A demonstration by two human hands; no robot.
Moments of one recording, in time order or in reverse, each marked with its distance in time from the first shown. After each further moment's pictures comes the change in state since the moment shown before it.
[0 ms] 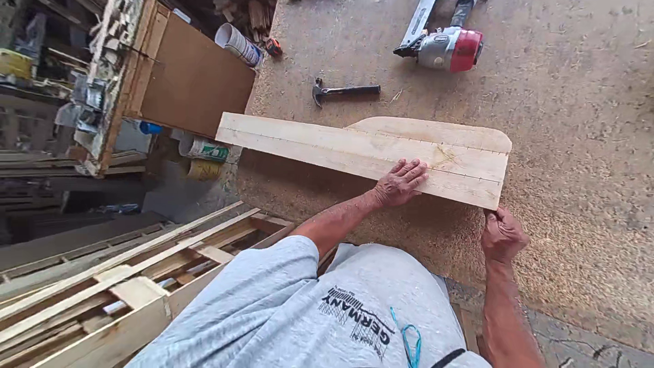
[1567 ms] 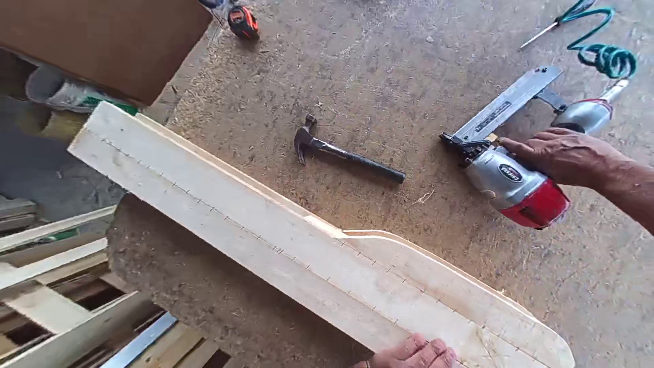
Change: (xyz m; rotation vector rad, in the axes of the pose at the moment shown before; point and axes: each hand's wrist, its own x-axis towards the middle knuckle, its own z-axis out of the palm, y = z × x) left_hand 0.003 -0.009 0.011 -0.192 0.222 -0.137; right_hand 0.548 -0.135 0.303 -0.877 -1.184 -1.188
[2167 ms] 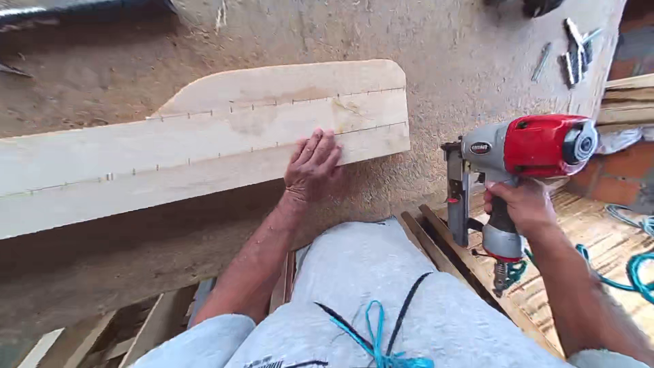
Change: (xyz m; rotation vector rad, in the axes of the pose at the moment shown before) left_hand -0.003 0.009 -0.001 0.016 -0.151 0.033; right_hand -0.471 -0.514 -0.007 1.598 0.382 1.904
